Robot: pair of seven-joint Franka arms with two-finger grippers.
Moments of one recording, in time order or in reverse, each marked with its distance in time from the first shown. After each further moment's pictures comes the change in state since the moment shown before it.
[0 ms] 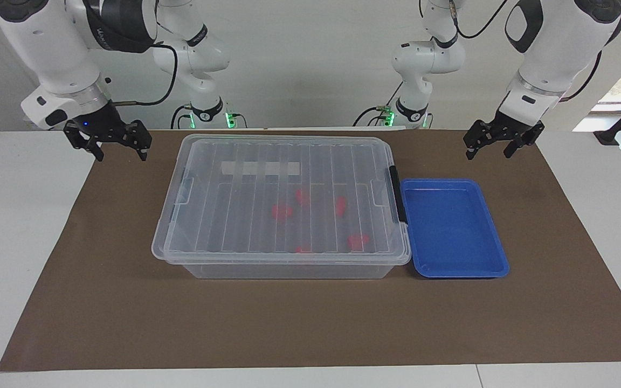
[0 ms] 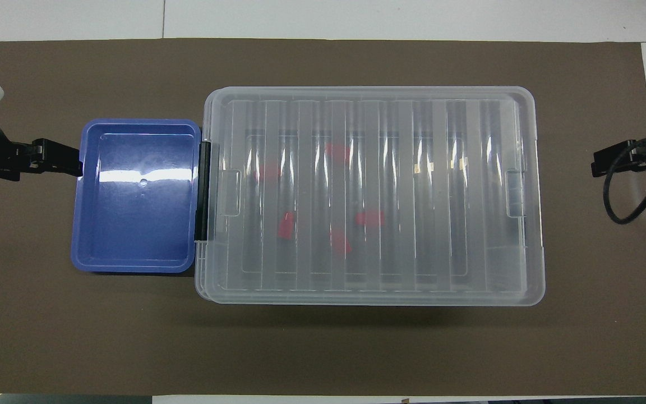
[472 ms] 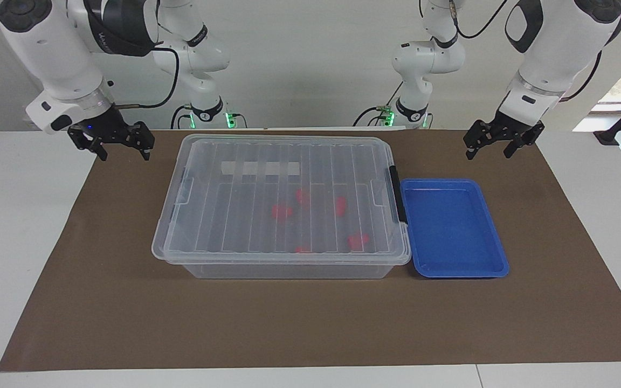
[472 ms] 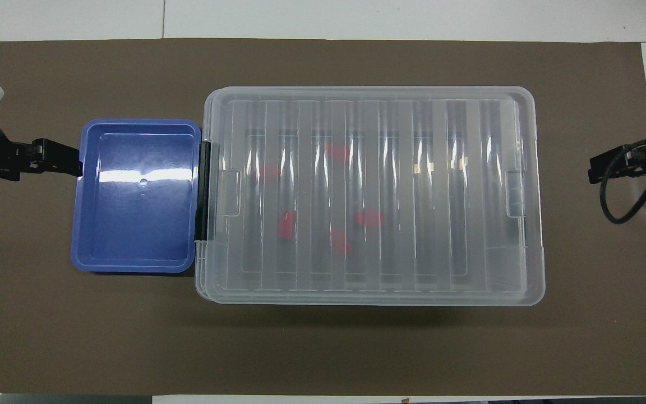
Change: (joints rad) left arm 0.000 0.000 0.000 0.000 0.000 0.000 0.000; right arm 0.002 0.006 -0.001 0.004 0.000 -0.039 0.000
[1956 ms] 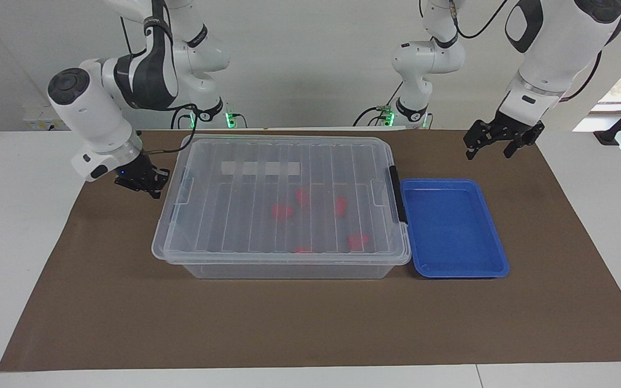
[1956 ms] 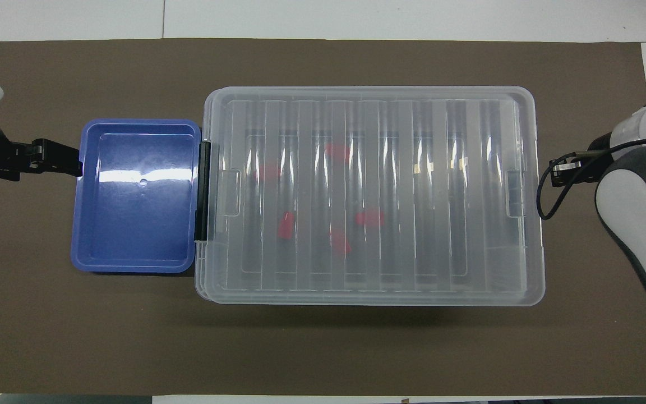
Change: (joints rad) left arm 0.000 0.000 0.000 0.000 0.000 0.000 0.000; right arm -0.005 0.031 -0.002 -0.237 0.094 0.280 0.002
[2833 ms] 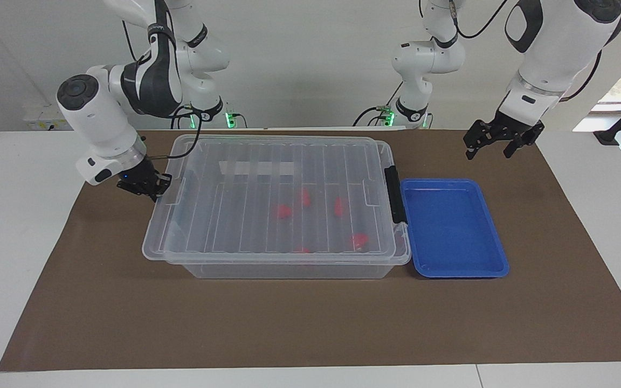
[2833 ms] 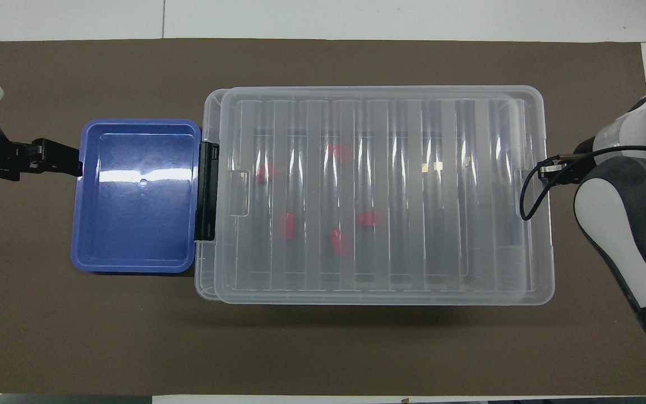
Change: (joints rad) left arm 0.000 0.000 0.000 0.000 0.000 0.000 0.000; right arm 0.024 0.004 0.007 -0.075 -0.006 0.102 0.044
